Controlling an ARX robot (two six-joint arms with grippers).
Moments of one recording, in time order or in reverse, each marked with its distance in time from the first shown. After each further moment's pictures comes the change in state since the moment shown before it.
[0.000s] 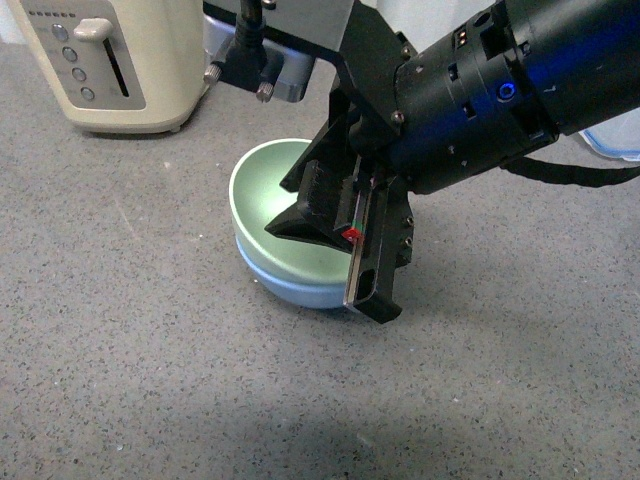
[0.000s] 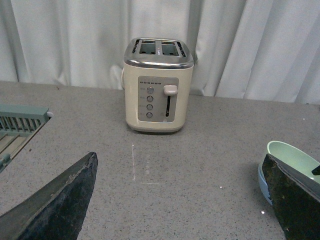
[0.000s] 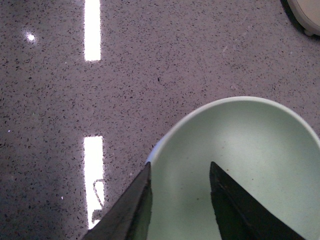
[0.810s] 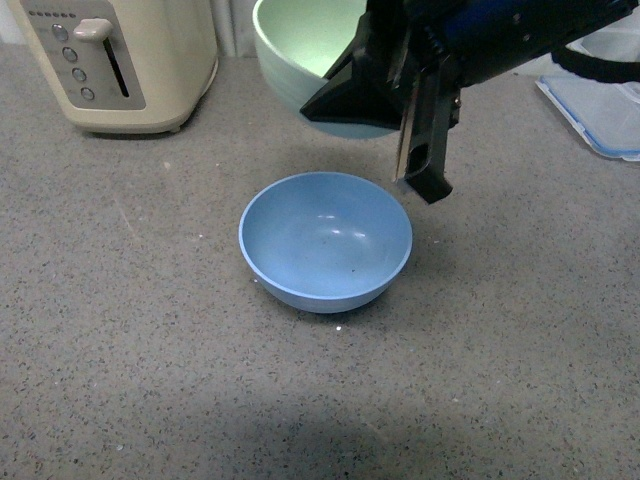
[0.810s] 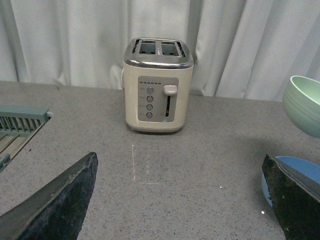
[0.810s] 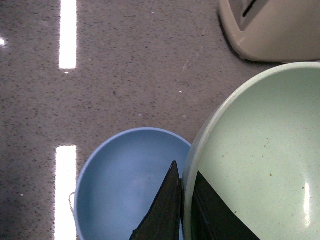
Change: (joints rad) left arm 0.000 0.000 0.000 0.000 0.000 0.000; right arm -0.054 -0.046 0.074 -0.050 -0.029 -0.050
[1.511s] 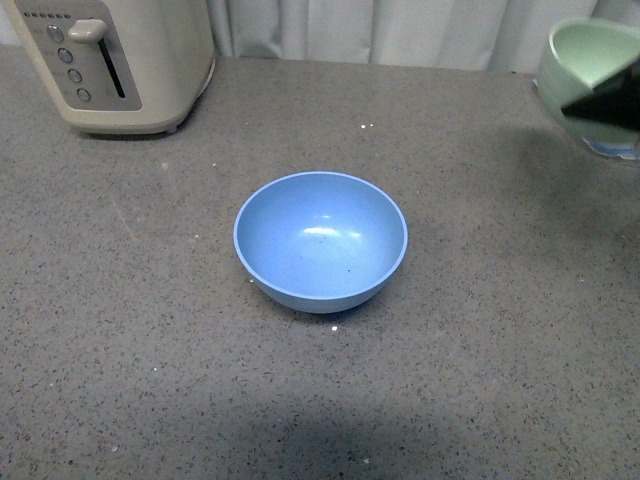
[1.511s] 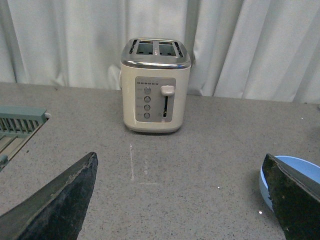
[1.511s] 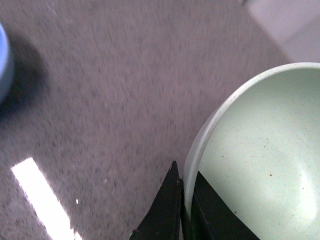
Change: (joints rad) left arm 0.000 0.000 0.000 0.000 0.000 0.000; right arm -0.447 0.056 -0.007 0.106 0.053 0.027
